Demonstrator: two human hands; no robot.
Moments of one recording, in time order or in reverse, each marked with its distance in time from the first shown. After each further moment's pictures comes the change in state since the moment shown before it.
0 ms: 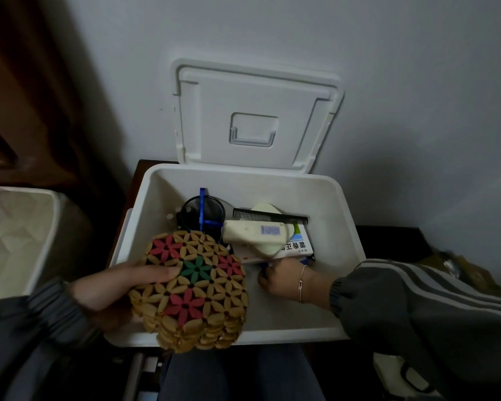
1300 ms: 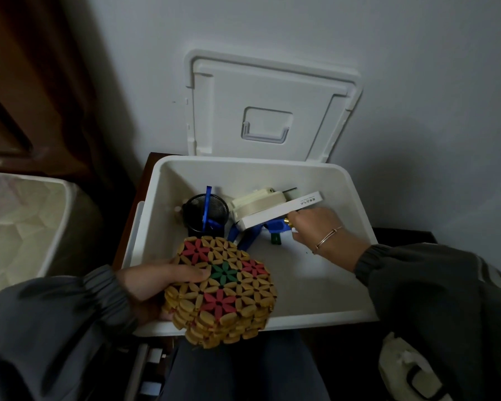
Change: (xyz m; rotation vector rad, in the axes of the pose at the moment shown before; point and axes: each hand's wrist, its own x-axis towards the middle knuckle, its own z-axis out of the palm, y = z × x) left_hand 0.018 -0.006 0.019 0.092 -0.002 -0.074; right_hand 0.001 0.079 -0.037 0.289 -0.023 0.648
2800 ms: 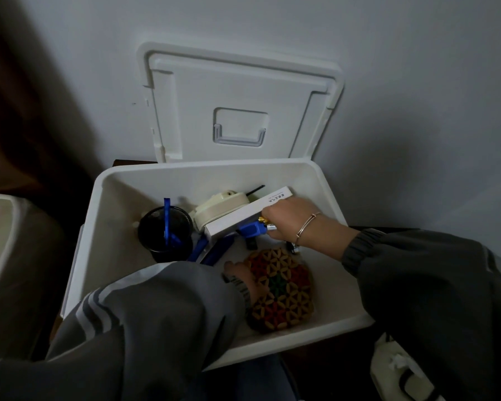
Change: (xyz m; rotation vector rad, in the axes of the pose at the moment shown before) left_hand 0.182 0.012 0.107 1.295 0.346 0.008; right_hand 0.037 0.030 -0.015 0.104 -0.068 -0.145
